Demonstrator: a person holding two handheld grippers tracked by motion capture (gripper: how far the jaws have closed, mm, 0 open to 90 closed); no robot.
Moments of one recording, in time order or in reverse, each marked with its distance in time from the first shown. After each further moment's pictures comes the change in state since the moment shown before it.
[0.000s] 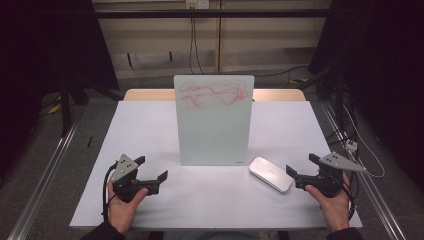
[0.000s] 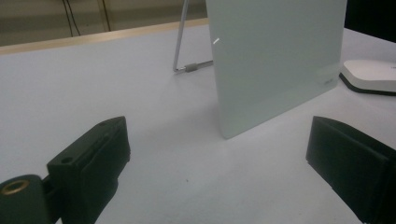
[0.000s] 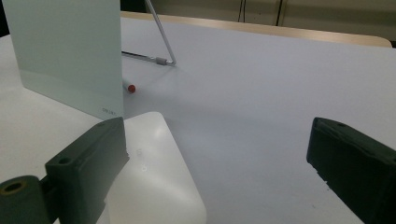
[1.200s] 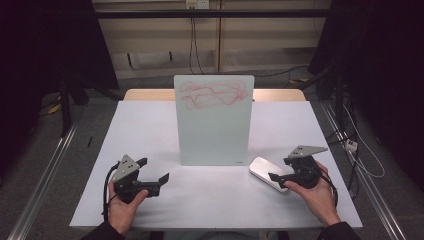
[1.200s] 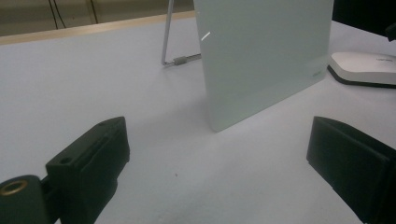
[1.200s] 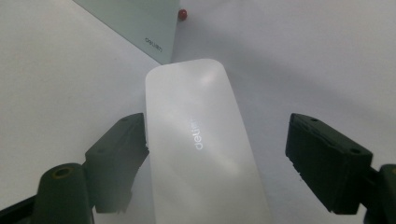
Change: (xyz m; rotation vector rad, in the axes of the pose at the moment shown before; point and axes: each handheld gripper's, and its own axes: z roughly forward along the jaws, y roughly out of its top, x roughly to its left) left arm -0.001 -0.001 0.002 0.037 -0.043 -0.003; right arm 0.025 0.022 0.044 0.369 0.172 -0.177
